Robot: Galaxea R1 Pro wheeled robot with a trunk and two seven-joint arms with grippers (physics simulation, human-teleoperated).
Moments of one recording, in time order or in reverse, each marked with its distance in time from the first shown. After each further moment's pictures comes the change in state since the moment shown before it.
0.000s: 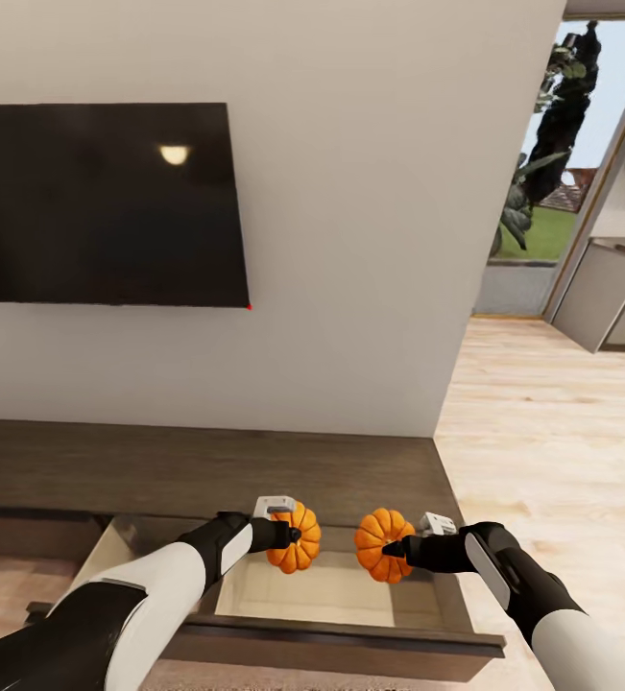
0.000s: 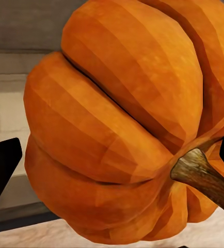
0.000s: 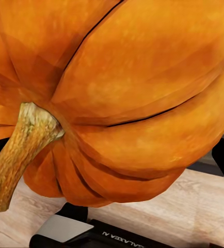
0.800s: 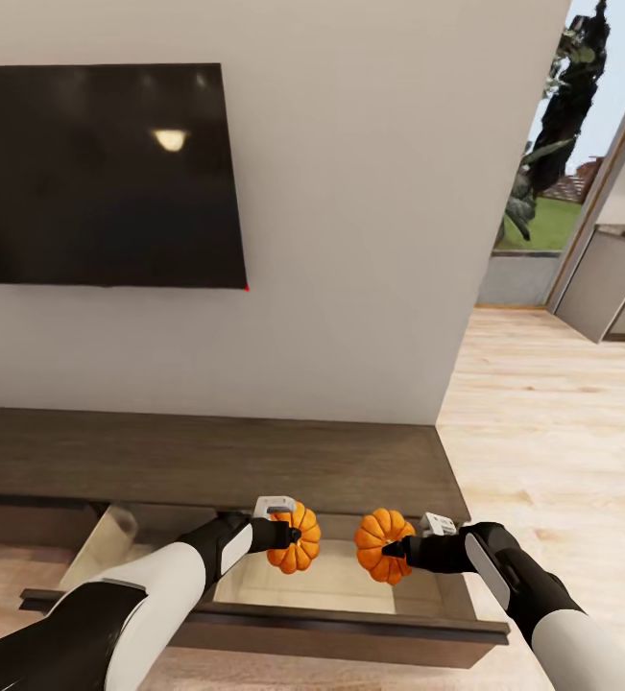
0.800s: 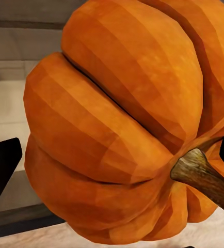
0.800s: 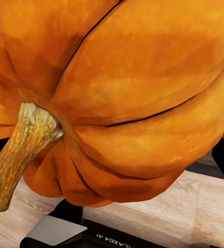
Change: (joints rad) left arm 0.000 0.000 0.001 0.001 0.000 0.000 0.000; right arm 0.000 0.000 0.000 0.001 0.000 0.000 0.000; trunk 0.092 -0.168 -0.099
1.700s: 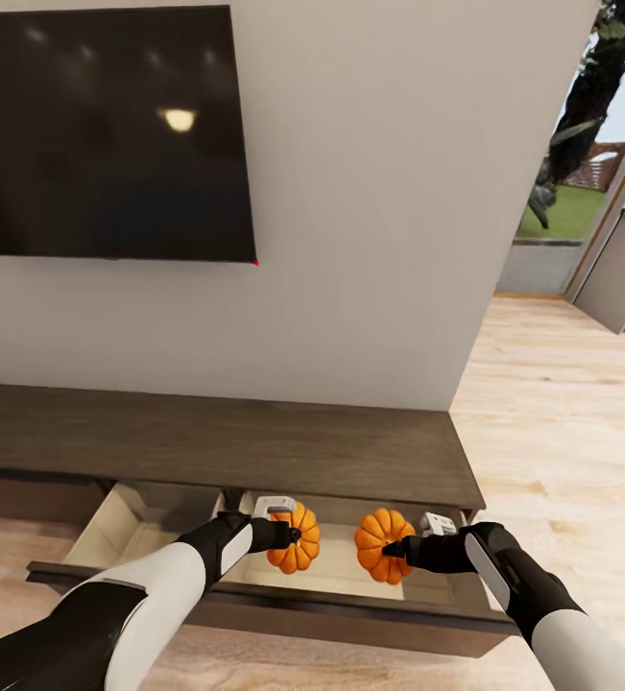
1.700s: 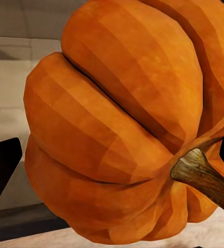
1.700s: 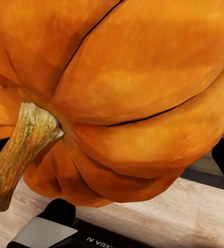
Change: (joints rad) left arm 0.000 0.000 0.000 0.000 0.000 0.000 0.000; right arm 0.000 0.000 0.000 0.000 0.000 0.000 0.000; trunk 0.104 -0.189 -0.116
